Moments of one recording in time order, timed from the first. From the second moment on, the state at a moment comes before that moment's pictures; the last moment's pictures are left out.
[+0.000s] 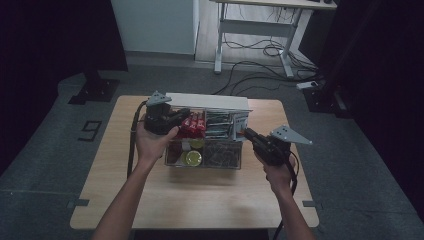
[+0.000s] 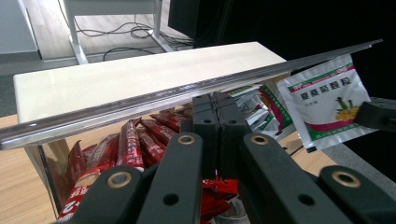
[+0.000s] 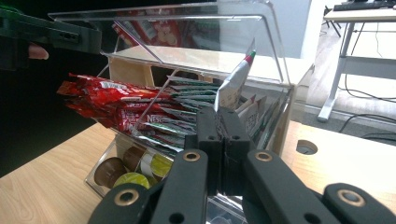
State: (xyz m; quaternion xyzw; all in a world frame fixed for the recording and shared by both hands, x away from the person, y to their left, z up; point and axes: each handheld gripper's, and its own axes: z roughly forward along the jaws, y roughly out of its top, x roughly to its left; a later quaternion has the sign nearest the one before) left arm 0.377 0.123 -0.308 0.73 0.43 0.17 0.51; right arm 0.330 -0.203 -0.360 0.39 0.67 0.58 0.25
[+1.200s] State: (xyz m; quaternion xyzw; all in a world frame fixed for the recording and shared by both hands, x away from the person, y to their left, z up) left arm 0.376 0.121 -0.308 0.73 0.43 0.17 0.51; right arm 0.303 -0.257 -0.396 0.42 0.64 0.59 0.25
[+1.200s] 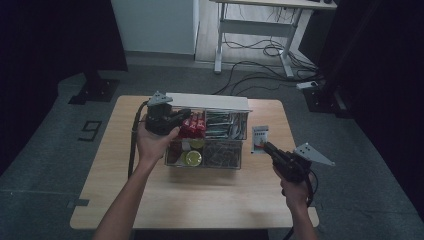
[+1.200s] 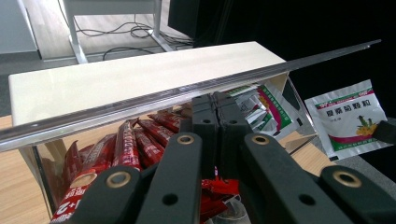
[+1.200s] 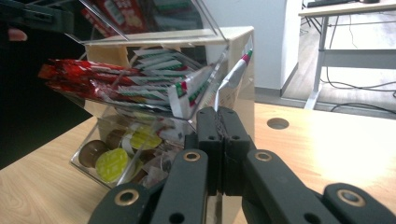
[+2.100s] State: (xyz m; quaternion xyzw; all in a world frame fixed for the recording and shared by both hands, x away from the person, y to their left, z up) left arm 0.375 0.121 -0.308 0.73 0.43 0.17 0.51; right arm 0.310 -0.275 -0.447 0.47 0.65 0.55 0.24
